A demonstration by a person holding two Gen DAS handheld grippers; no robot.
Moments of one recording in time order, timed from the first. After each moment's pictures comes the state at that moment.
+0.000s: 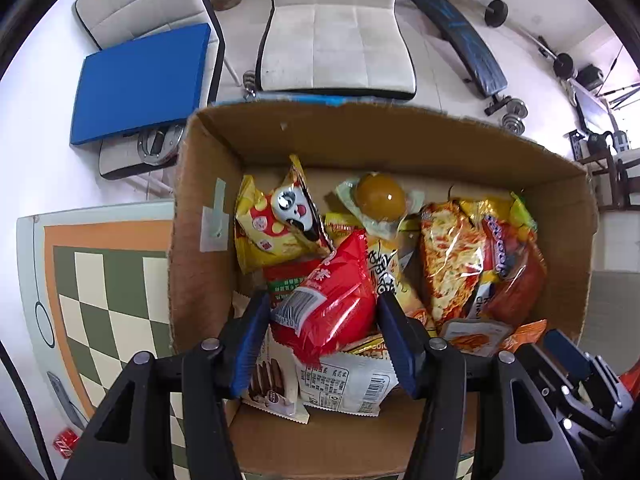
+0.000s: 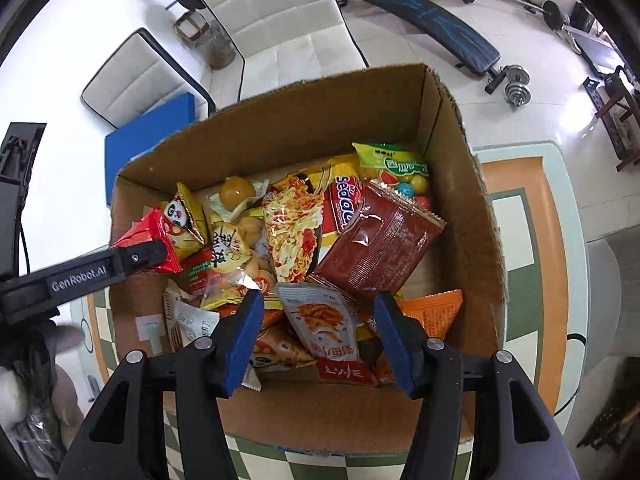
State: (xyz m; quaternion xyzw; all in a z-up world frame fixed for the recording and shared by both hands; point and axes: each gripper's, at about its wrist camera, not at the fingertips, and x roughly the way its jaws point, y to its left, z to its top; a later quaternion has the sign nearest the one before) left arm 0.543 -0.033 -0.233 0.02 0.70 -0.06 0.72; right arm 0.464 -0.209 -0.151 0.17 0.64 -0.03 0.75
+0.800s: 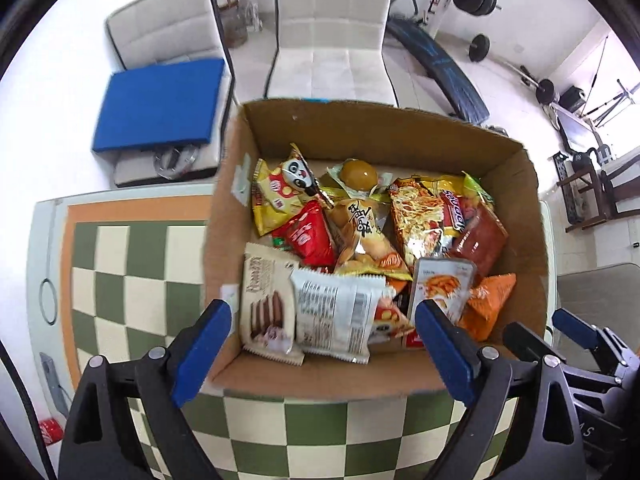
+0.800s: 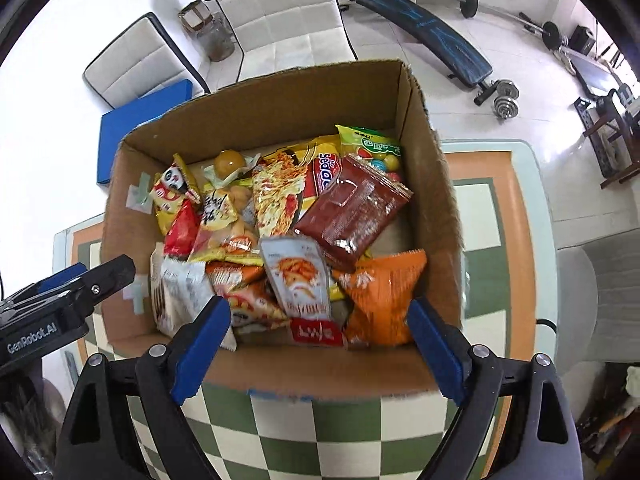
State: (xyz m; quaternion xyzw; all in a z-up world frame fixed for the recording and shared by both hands) left arm 0.449 -0.019 -0.163 0.01 0.62 -0.06 0.78; right arm 0.411 -0.203 -0.113 0.11 0.63 -0.04 0.77
